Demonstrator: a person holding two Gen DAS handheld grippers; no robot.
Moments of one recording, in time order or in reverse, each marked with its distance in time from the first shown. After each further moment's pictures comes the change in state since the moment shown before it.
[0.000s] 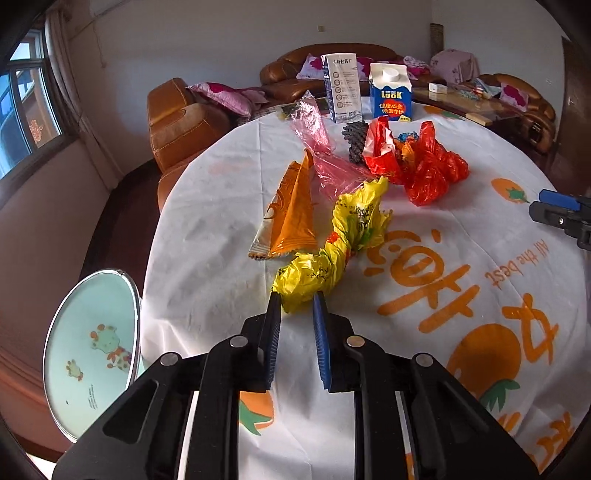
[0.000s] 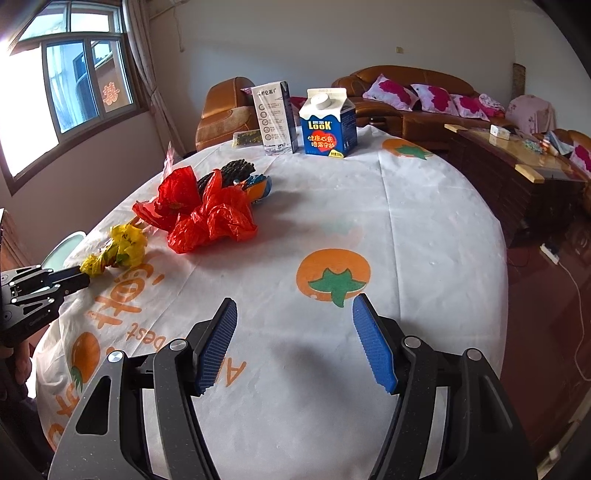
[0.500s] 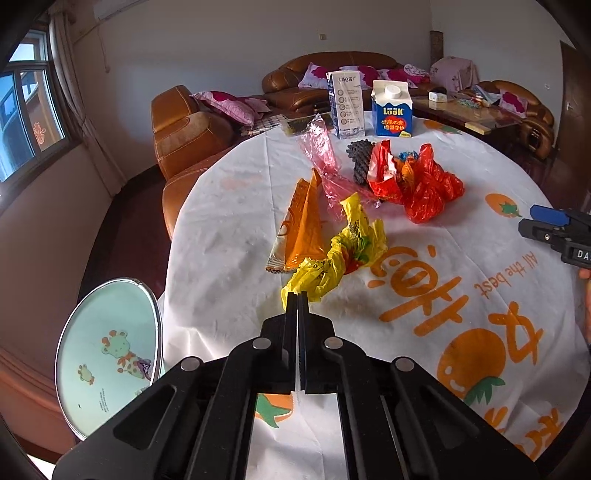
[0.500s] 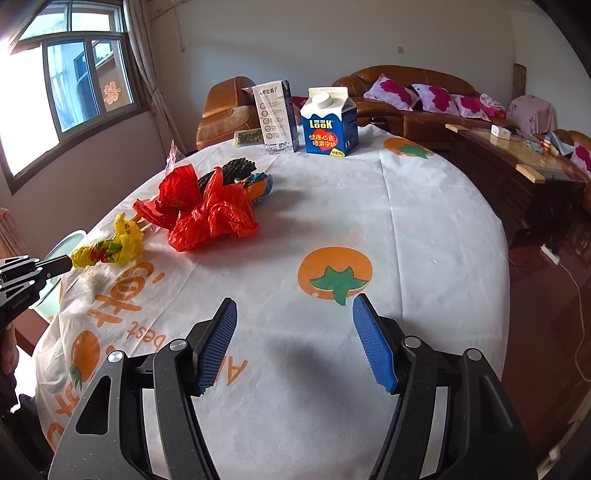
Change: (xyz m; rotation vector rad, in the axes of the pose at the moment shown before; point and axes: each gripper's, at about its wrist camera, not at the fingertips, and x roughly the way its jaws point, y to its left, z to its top) left arm -0.021 0.009 0.009 -0.008 -0.032 -0.007; right arm 0.001 0.000 -0.001 -0.002 -0.001 0.002
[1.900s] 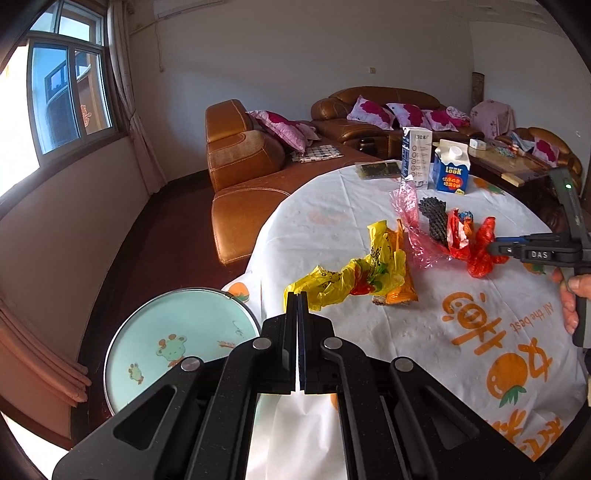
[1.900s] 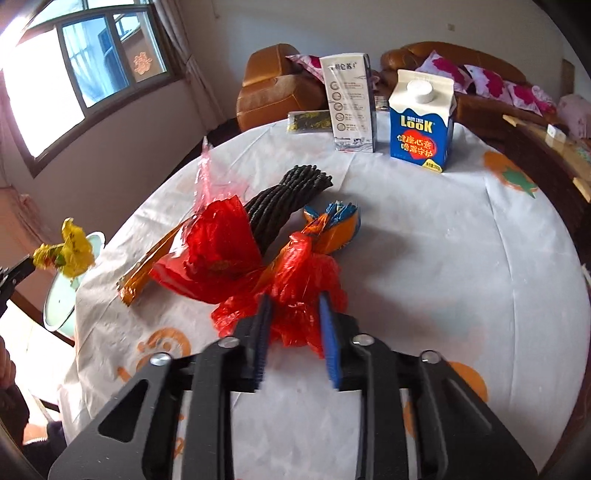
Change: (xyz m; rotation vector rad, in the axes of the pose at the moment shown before) left arm -0.049 0.091 -0.003 -0.156 -0.112 0.108; right arm 0.077 0.050 0.074 -0.077 0.139 0.159
